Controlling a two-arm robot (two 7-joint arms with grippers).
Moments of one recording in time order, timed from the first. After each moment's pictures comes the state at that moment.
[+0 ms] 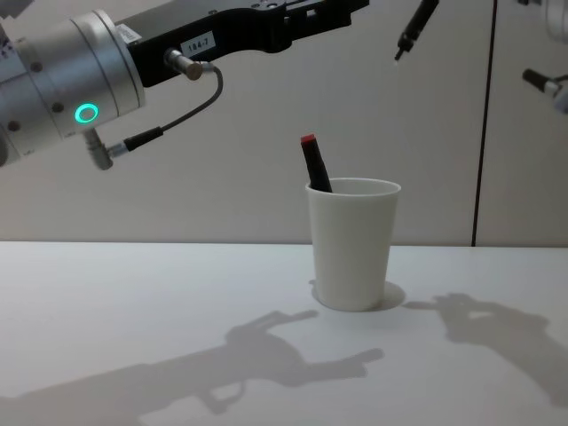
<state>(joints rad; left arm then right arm) -0.51 0.36 0.44 -1.47 -0.49 -0.31 -0.65 0.34 0.19 -0.33 -1.74 0.64 0.06 -0.02</state>
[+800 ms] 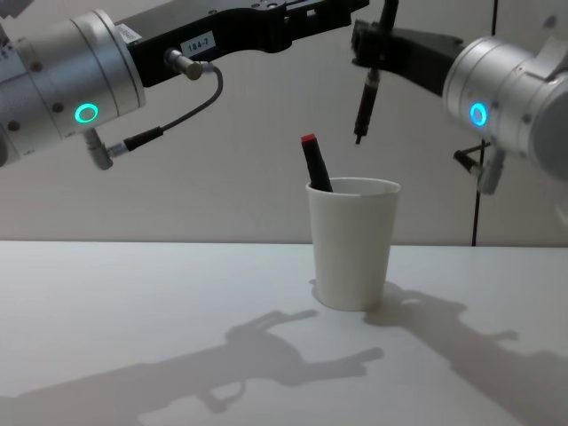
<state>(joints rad) -0.51 0.36 0.44 -1.47 -0.49 -0.31 -0.65 0.44 0.17 -0.47 -1.51 0.36 -0.01 -0.05</state>
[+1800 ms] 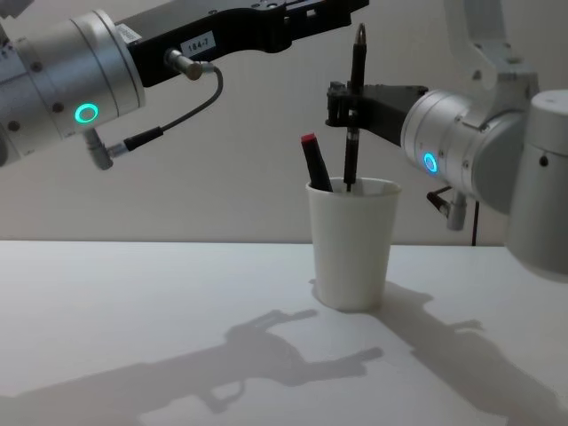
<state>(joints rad) -0.51 0.36 0.44 -1.47 -0.49 -0.31 -0.65 0.49 0.11 -0.51 -1.36 0.24 0.03 -0.09</state>
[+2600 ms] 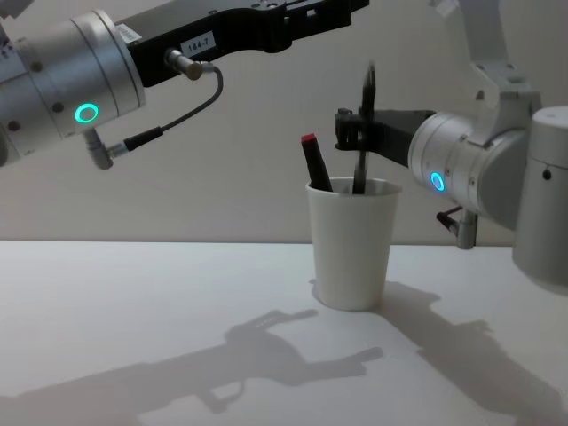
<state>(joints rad) -0.51 0.36 0.44 -1.47 -0.49 -0.31 -0.65 0.48 0.10 -0.49 -1.35 0.23 0.08 -0.10</state>
